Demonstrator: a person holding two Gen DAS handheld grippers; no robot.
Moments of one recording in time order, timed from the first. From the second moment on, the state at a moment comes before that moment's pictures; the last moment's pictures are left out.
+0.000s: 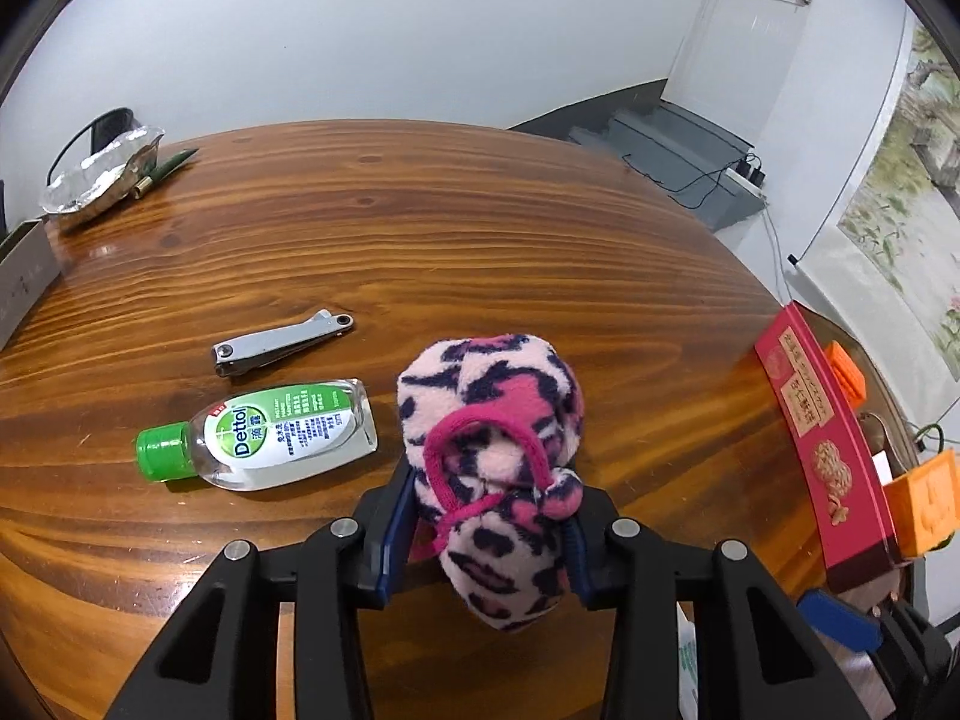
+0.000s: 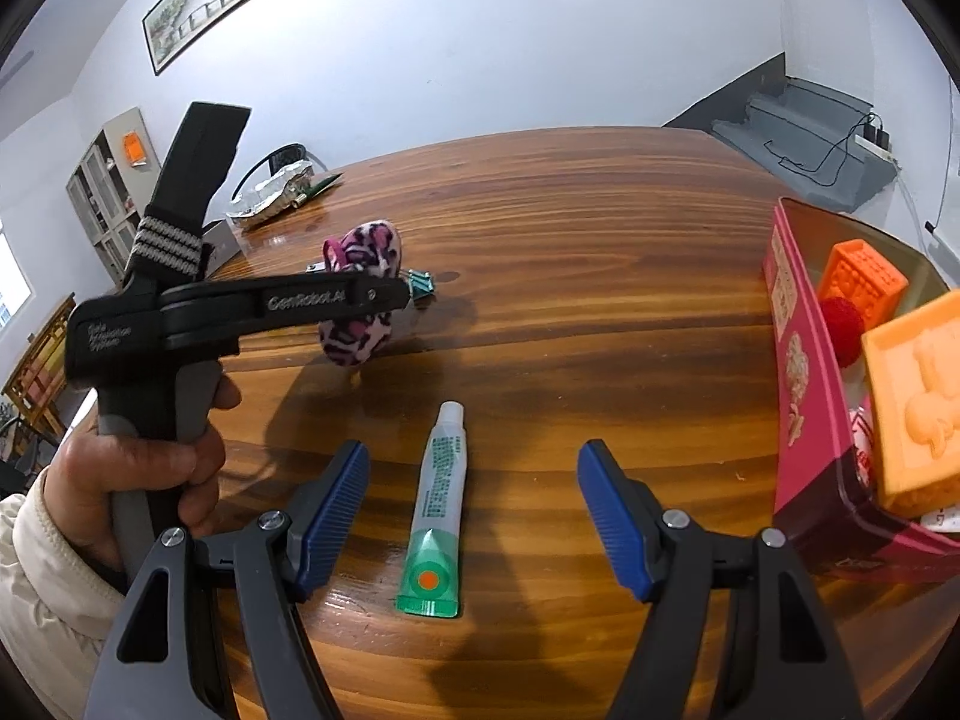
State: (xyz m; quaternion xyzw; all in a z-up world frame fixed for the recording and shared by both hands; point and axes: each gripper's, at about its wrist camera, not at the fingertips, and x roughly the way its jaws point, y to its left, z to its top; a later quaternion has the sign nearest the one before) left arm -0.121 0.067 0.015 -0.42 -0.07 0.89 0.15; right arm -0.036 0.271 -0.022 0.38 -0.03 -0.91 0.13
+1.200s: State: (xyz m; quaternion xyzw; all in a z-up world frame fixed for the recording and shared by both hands) left arm -0.080 0.053 0.039 -0.39 -0.09 0.90 0.17; right arm -0.041 0.271 -0.025 0.39 0.00 -0.91 0.13
